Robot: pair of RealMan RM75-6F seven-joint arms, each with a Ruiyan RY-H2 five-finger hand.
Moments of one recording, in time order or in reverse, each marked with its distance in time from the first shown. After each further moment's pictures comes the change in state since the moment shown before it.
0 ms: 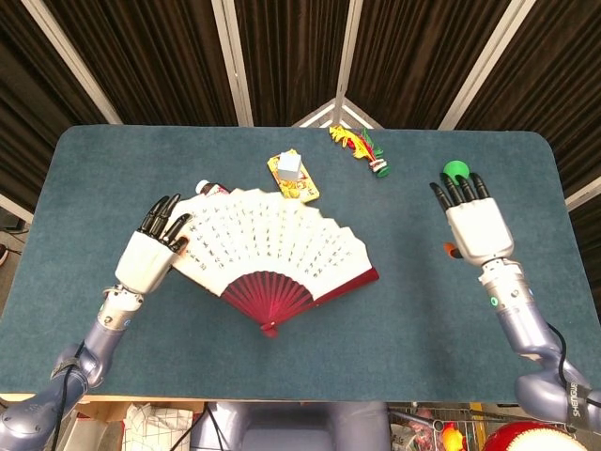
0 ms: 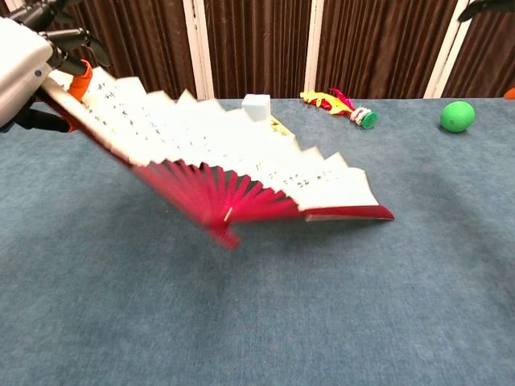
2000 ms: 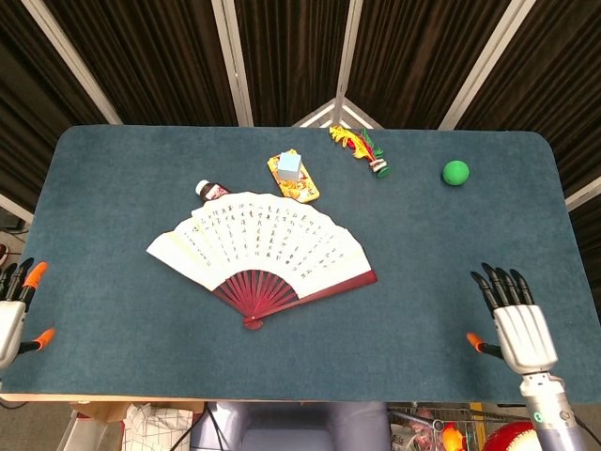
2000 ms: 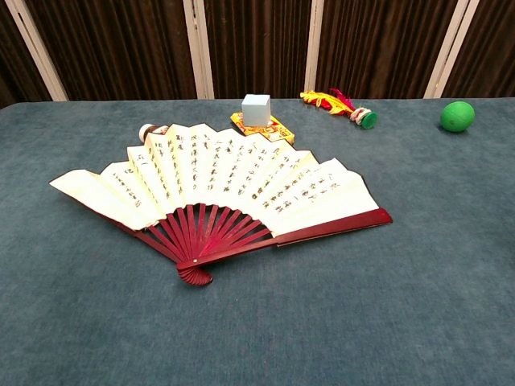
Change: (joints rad) left arm 0.512 0.846 0.129 -1.276 -0.277 -0.251 0.358; right arm -0.489 -0.160 -0.230 0.104 -0.456 0.443 0.380
